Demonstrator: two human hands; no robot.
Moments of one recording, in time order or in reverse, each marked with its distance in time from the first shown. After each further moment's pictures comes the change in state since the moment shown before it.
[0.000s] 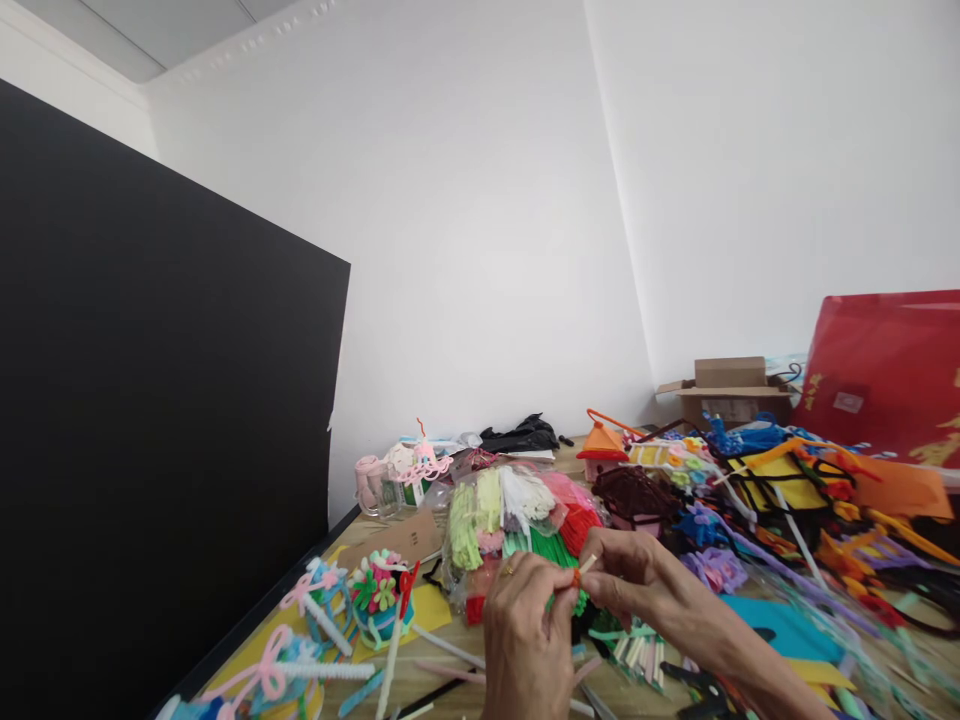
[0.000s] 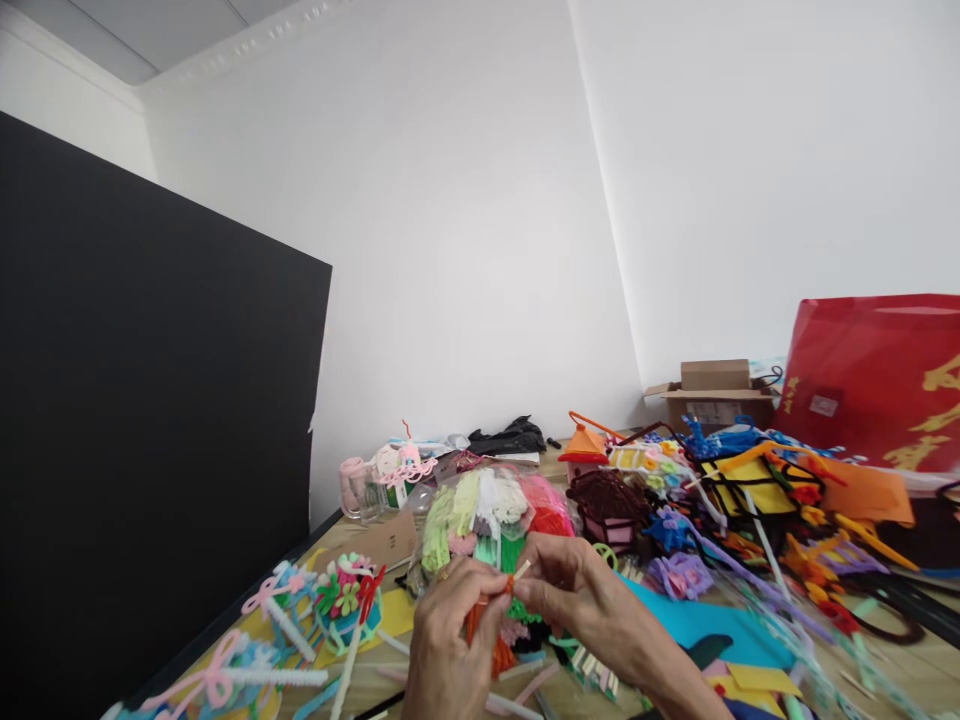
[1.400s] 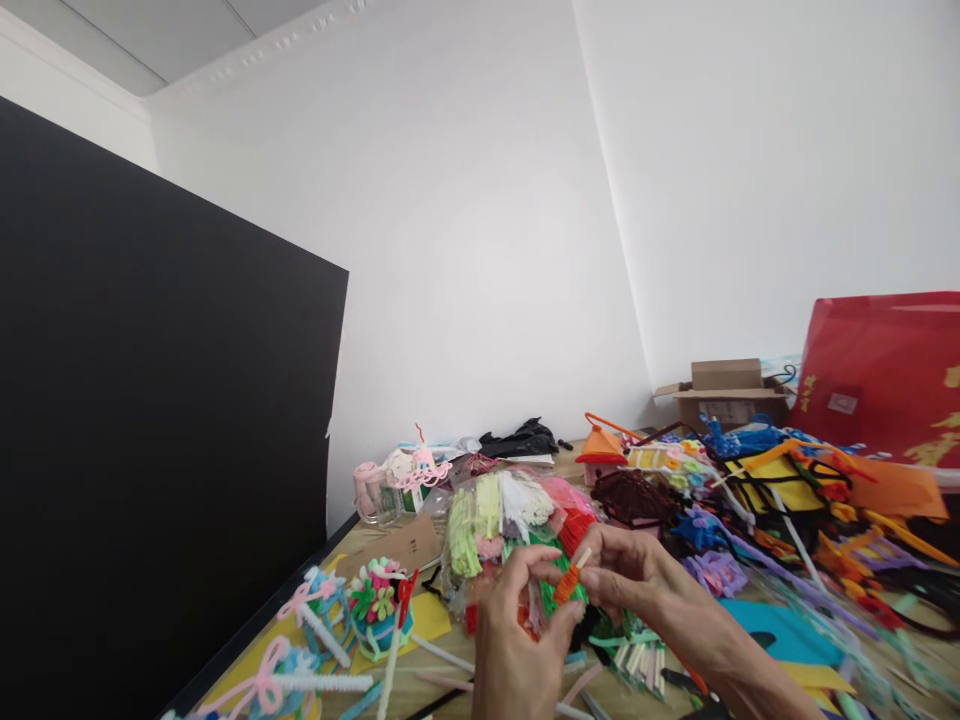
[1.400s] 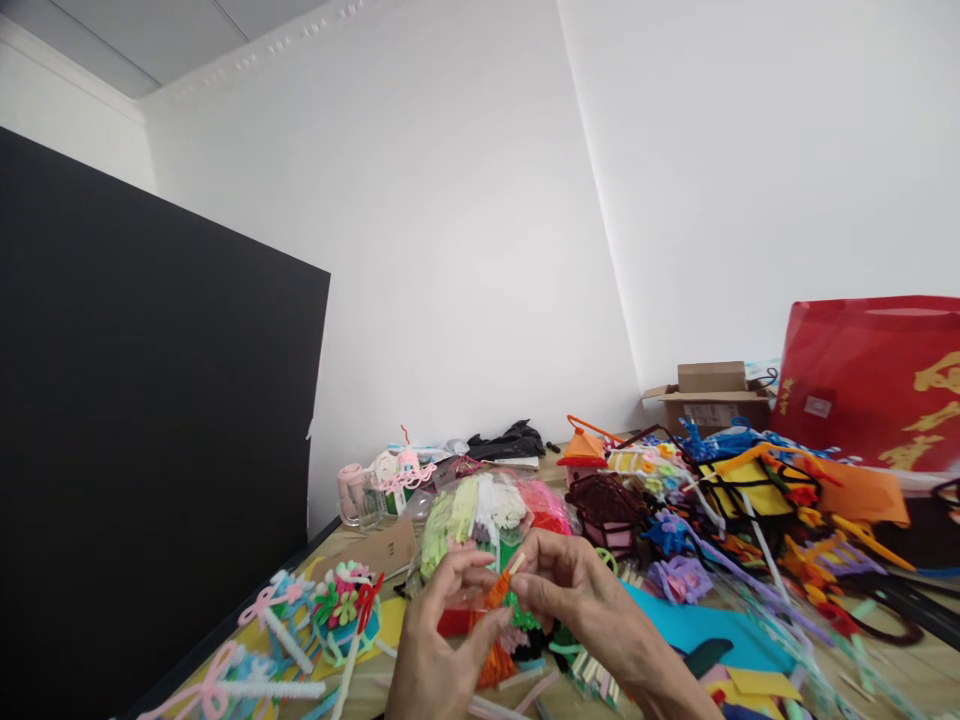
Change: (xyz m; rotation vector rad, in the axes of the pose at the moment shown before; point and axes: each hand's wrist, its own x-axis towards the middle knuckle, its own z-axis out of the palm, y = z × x) left_hand 0.000 0.000 -0.003 -0.418 0.046 -0.326; right_hand 0.001 -0.010 0.008 0.204 0.094 0.011
